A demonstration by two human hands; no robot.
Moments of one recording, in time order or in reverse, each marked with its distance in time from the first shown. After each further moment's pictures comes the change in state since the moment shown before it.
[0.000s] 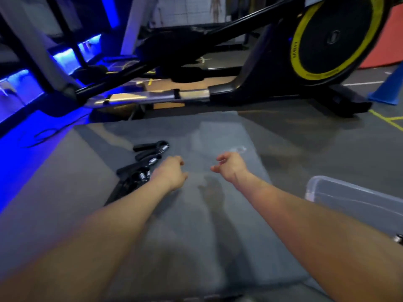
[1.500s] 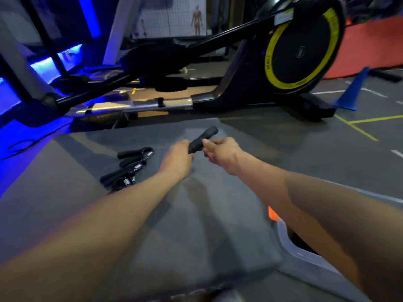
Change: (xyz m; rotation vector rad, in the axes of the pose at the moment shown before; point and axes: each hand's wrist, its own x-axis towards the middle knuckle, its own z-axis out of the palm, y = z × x) left_hand -0.039 0.068 -0.023 -0.220 0.208 0.175; right_hand -0.054 -0.049 -0.048 0.286 -0.071 -0.048
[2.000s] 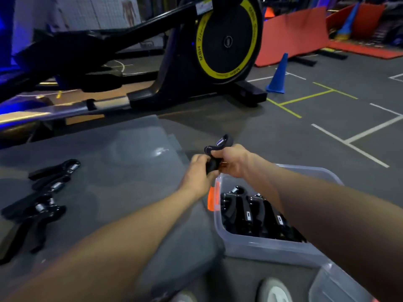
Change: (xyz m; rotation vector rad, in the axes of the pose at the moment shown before) left_hand -0.038 0.135 0.147 -0.223 -0.347 0.282; right_hand -0.033 0.053 -0.176 0.300 0.304 0.249
